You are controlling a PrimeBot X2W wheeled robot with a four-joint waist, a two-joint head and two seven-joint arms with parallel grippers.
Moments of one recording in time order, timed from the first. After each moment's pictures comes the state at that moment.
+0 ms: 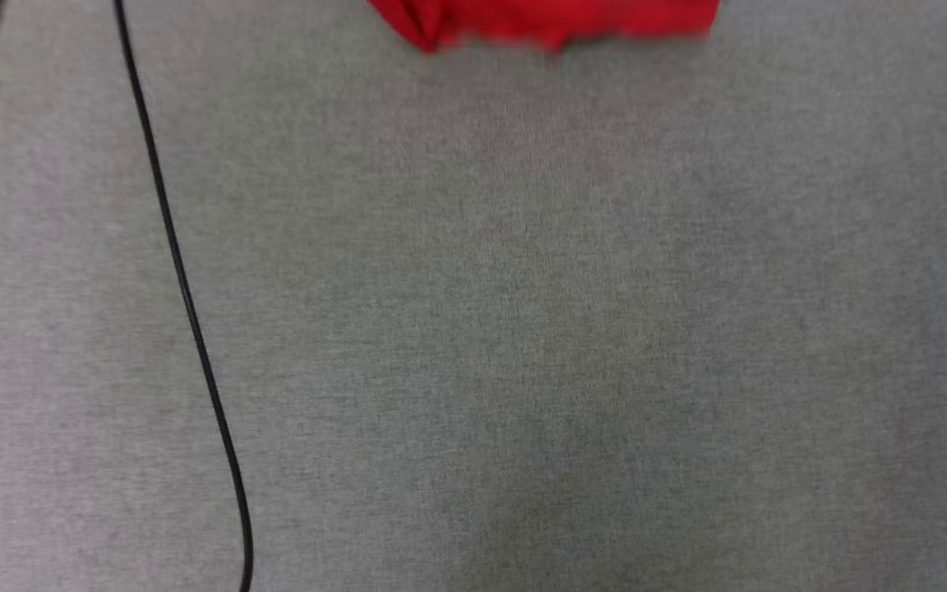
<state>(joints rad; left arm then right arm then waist) -1.53 0.39 -0.25 0.72 -0.52 -0.05 -0.09 -1.54 -0.30 -0.10 0.68 0.00 0.13 0.19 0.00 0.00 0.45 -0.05</state>
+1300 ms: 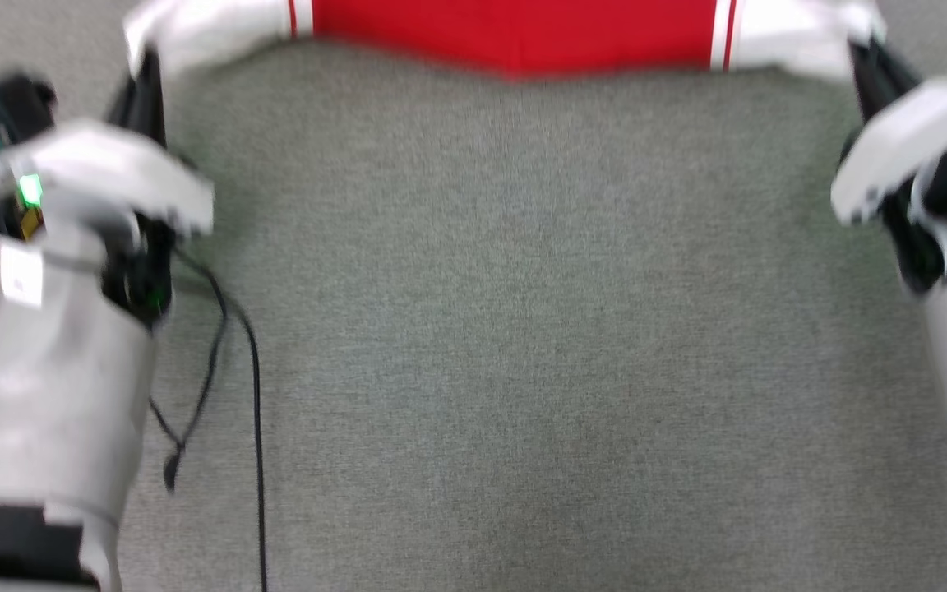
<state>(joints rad) -0.98 0.31 -0.25 0.92 -0.72 -0.13 -0.26 -0.95 -0.23 0.05 0.79 0.26 0.13 0.00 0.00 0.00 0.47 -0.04</state>
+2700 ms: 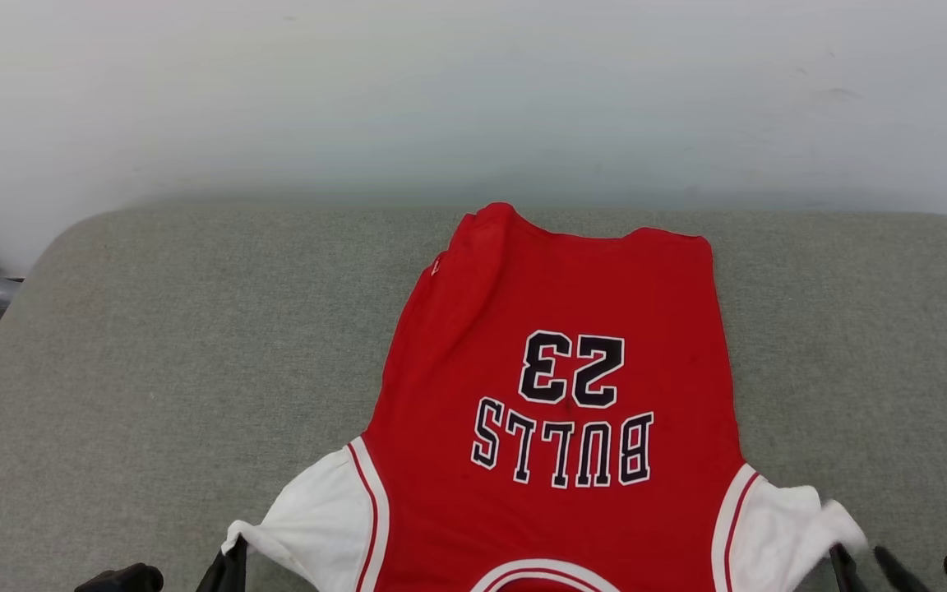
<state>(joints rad) 0.19 0.32 -0.22 0.09 -0.71 0.12 -0.14 0.24 -0.11 -0.17 0.06 0.29 0.13 0.23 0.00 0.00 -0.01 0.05</state>
